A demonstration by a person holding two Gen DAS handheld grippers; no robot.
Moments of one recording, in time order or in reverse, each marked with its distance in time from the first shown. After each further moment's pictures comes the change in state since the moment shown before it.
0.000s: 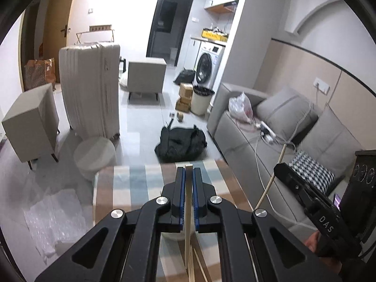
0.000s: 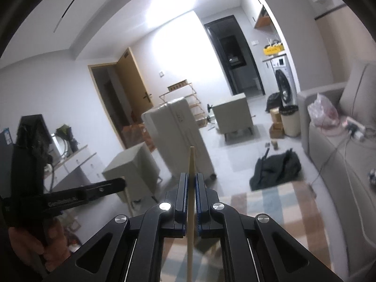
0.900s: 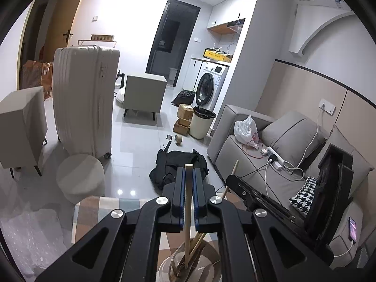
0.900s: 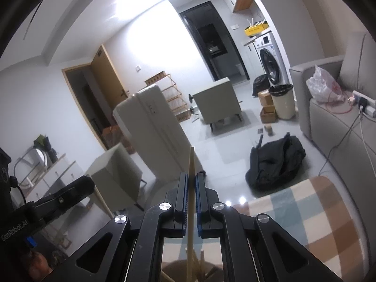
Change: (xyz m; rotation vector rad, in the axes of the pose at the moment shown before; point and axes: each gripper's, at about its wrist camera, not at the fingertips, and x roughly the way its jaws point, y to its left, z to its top) left arm 0.076 0.036 -0.003 -0.044 -0.141 -0.049; right arm 0.165 -0.048 -0.020 0.107 0.050 -0.077
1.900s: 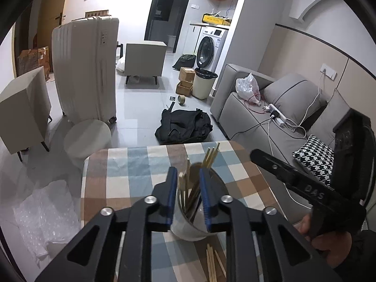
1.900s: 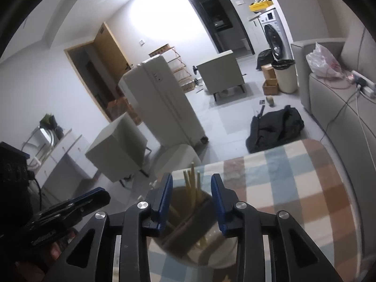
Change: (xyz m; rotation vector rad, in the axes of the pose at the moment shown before) left arm -0.015 -0.008 -0.036 0.051 0.231 0.036; right arm -0.056 -0.012 -0.044 0.006 0.182 0.038
